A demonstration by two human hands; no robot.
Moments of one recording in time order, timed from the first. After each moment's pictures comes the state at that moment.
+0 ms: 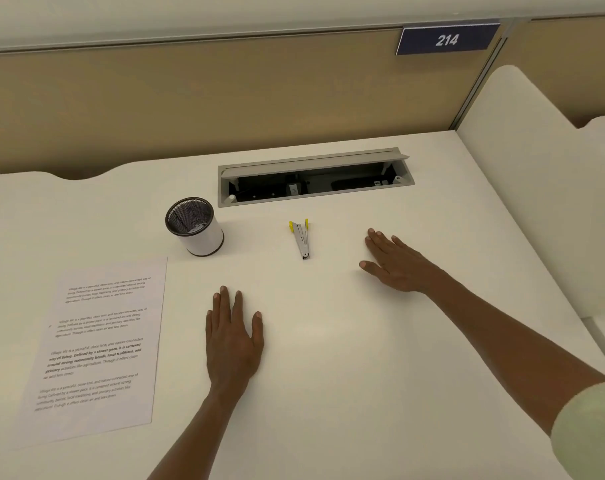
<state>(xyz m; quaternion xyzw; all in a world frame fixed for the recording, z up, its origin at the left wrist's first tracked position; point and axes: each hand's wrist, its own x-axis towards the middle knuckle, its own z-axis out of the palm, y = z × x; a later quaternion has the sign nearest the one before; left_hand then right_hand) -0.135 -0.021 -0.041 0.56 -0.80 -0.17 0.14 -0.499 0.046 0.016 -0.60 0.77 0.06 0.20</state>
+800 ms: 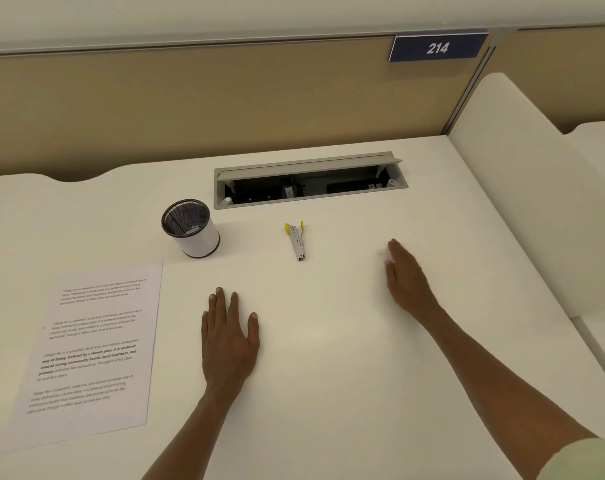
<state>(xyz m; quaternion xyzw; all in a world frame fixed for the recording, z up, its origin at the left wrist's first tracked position) -0.136 -0.023 -0.043 0.56 -0.80 -0.16 0.13 -0.482 0.088 -0.010 -0.45 0.85 -0.25 0.10</state>
